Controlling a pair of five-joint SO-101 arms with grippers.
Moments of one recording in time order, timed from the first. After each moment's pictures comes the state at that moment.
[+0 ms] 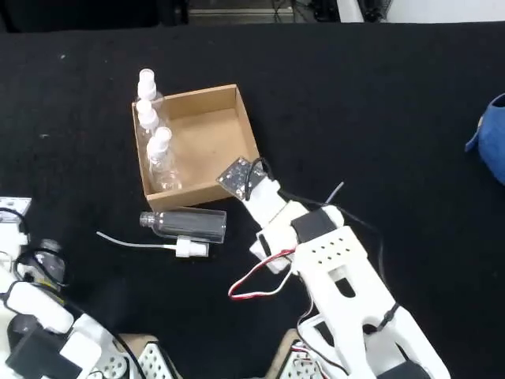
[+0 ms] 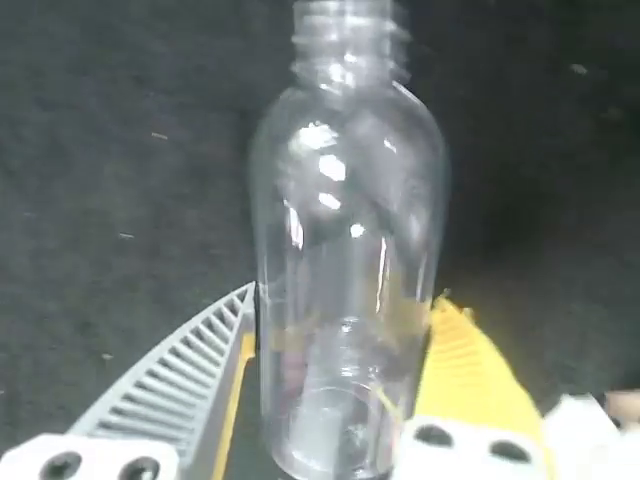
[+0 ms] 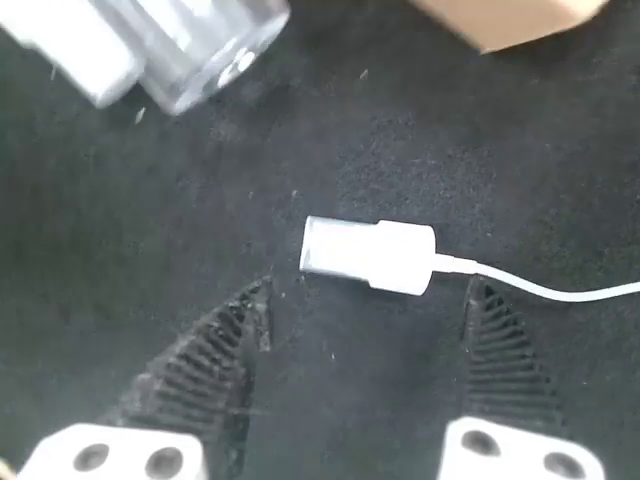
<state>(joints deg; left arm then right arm) -64.9 -21.7 50.8 63.0 -64.1 -23.5 -38.0 58.0 65.1 22.2</state>
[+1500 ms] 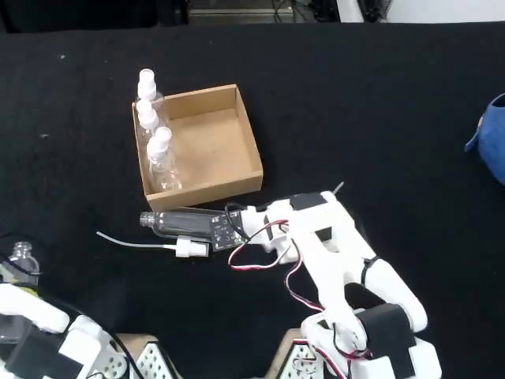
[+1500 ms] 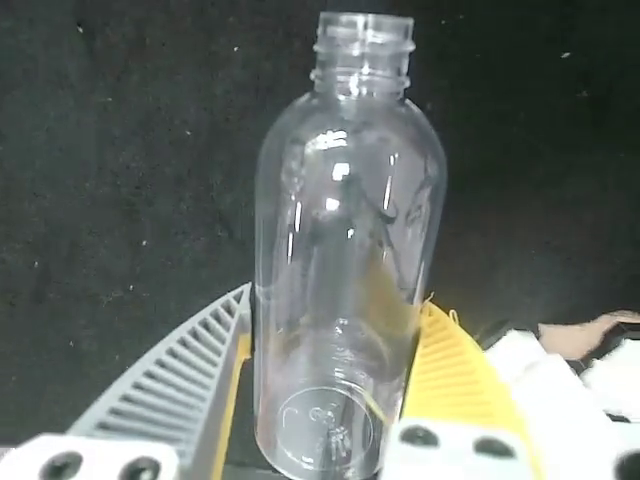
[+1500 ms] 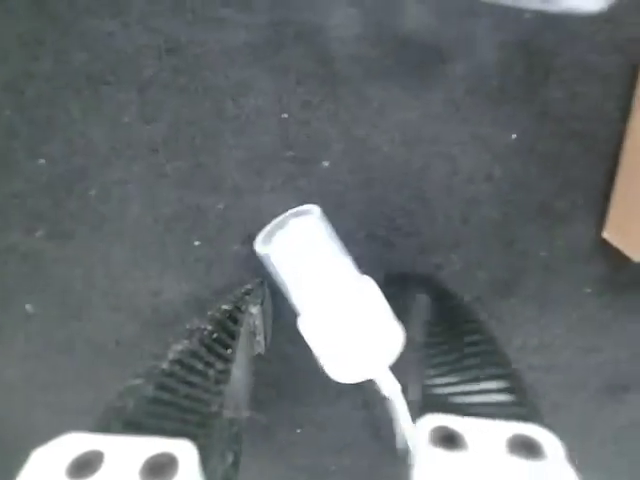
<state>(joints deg) -71.2 -21.7 34.2 82.8 -59.6 -16.5 -16.0 56.7 50.9 81.6</state>
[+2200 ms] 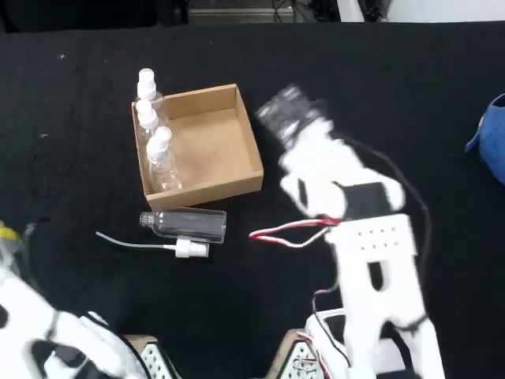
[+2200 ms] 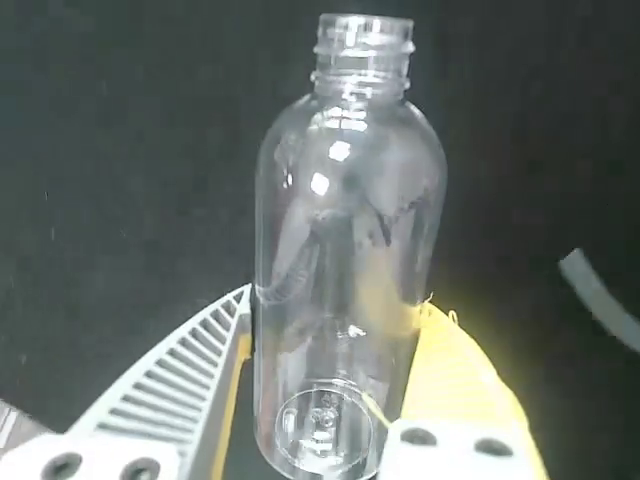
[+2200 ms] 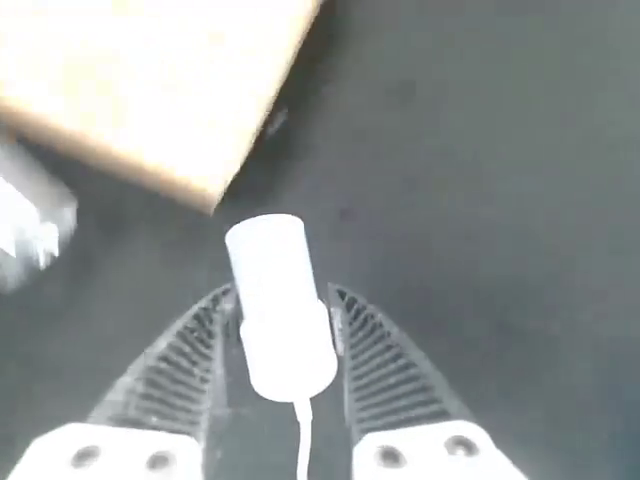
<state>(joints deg) -59.1 -45.1 29.5 80.8 -29.1 -7.9 -39.1 32.9 67.7 26.1</state>
